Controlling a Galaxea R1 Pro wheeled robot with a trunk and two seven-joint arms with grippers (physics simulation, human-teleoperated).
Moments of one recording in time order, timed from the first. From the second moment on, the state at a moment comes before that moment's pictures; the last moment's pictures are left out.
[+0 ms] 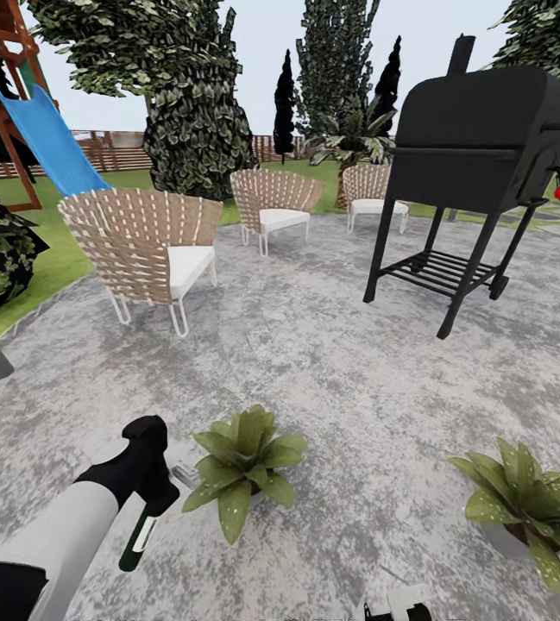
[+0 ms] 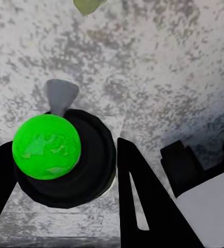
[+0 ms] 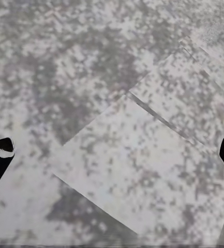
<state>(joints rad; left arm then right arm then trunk) -0.82 0.08 -0.16 -0.64 -1.18 1.00 -1.28 -0.41 0.03 0.10 -0.03 0.13 -0.42 -0.20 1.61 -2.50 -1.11</state>
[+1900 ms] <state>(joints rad) -0.80 0.08 -0.16 -0.63 -1.18 0.98 -1.29 -0.41 0.03 0.10 -0.03 0.12 -0.42 -0.20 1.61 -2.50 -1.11</state>
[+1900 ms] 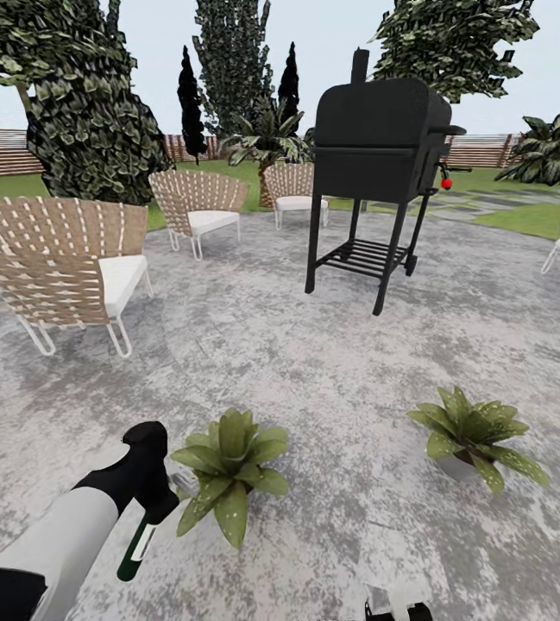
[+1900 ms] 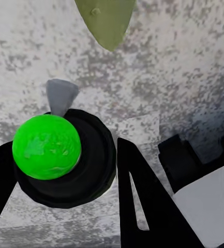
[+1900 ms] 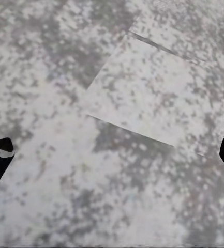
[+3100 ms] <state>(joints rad) -0.80 0.07 -0.15 -0.64 -1.18 0.98 -1.29 -0.41 0.03 0.10 -0.03 0.12 -0.42 -0.20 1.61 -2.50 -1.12</state>
